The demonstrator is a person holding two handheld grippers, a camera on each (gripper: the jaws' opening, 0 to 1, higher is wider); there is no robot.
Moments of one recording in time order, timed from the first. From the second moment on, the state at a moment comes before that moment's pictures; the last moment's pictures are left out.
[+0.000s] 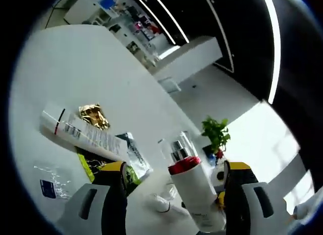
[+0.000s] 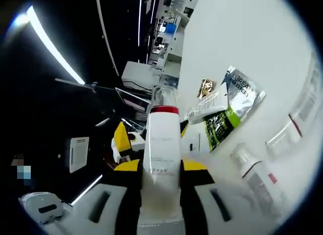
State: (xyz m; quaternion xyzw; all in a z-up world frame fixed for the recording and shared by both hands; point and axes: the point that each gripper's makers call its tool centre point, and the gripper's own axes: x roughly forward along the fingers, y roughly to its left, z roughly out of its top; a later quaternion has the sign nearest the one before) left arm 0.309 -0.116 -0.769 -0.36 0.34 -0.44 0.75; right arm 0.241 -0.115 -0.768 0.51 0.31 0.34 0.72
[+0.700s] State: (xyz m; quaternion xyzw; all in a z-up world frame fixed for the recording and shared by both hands) left arm 0.289 -0.124 -0.763 -0.36 0.35 -0.48 0.72; right arm 0.224 -0.102 -0.769 0.50 0.32 0.35 0.73
